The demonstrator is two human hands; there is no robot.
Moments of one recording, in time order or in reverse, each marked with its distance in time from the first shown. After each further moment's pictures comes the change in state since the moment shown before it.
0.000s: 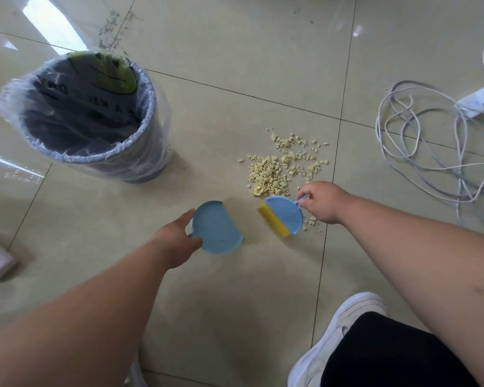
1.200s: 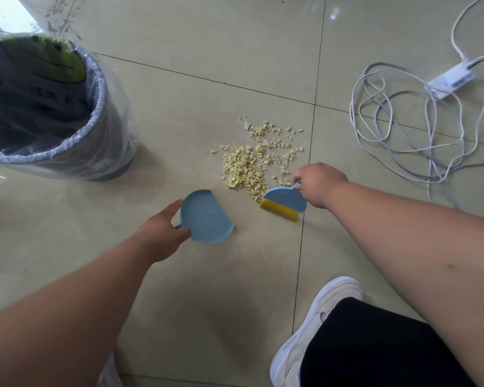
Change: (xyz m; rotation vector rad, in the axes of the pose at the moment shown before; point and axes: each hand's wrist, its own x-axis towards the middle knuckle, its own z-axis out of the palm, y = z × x) left_hand 0.005 0.037 0.014 -0.105 -0.015 0.013; right_hand 0.001 0.029 -0.021 -0.324 0.028 0.121
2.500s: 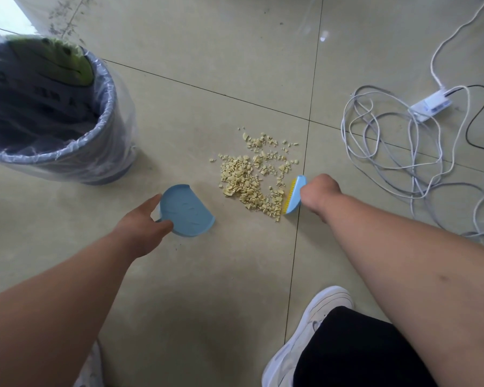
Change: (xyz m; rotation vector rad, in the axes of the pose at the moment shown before) left_hand 0.018 -0.021 -0.029 -0.062 0.146 0.028; right_hand -0.016 -0.018 -0.011 0.573 0.134 0.563
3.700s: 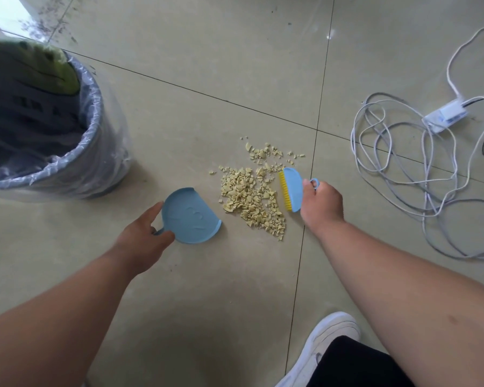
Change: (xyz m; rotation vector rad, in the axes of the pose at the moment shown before) left_hand 0.024 0.010 0.009 -0.110 -0.031 0.014; right_hand 0.038 -0.004 0.028 0.220 0.222 -0.252
